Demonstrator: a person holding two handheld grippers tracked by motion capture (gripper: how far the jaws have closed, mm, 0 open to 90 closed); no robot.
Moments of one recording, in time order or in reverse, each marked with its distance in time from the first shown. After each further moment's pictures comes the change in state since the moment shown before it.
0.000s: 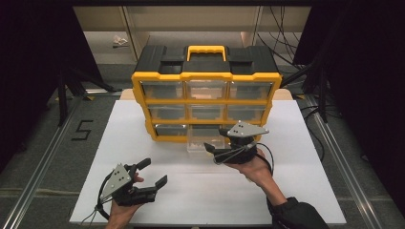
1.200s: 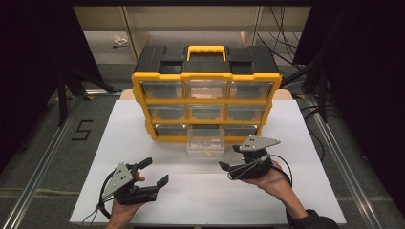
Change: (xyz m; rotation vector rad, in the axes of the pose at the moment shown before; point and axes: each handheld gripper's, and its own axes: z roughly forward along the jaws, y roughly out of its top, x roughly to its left) left arm 0.000 0.000 0.004 0.007 -0.003 0.001; right arm -0.004 -0.032 -0.033 0.185 0.027 -0.017
